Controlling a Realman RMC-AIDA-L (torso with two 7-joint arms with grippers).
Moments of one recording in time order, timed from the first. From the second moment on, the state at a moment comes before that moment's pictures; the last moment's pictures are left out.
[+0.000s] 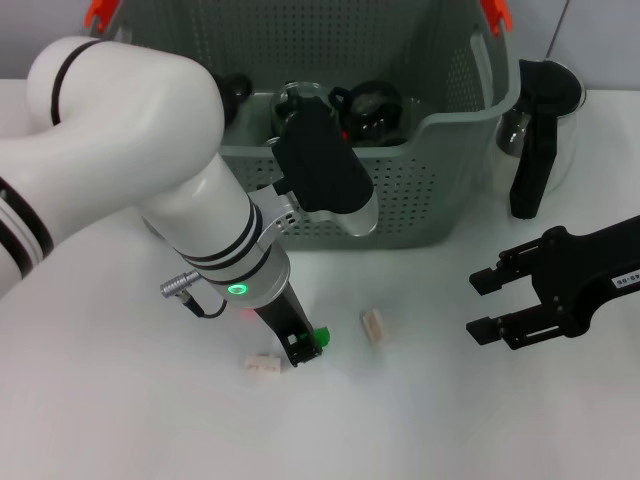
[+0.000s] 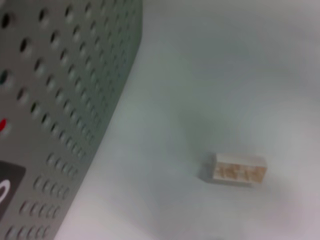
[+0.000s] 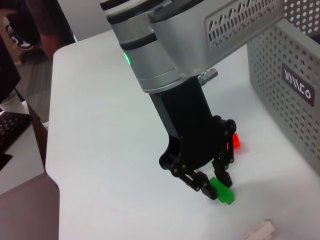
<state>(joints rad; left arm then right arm) -0.73 -2.17 1.69 1.06 2.62 1.31 -2.48 0.65 2.06 -0.89 -1.03 -2.31 -1.80 1.74</state>
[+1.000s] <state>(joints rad) -0.69 -2.17 1.55 1.25 2.59 1.48 -2.47 0.65 2.07 -0.89 -1.03 -2.31 -1.80 1.74</state>
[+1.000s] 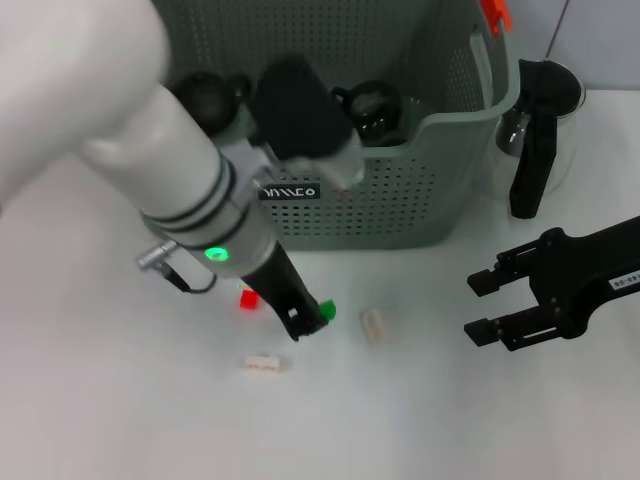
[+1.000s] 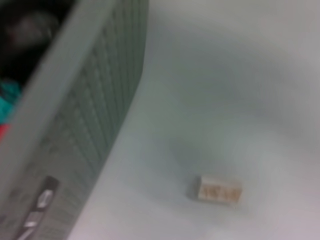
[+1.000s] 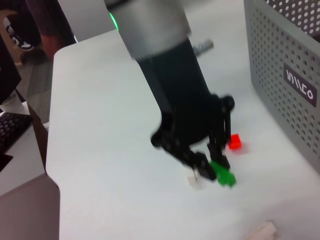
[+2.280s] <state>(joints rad) -0.80 -2.04 0.84 1.21 2.28 1.44 -2.32 0.63 2.05 -0.89 -0.98 -2.31 -1.79 1.69</state>
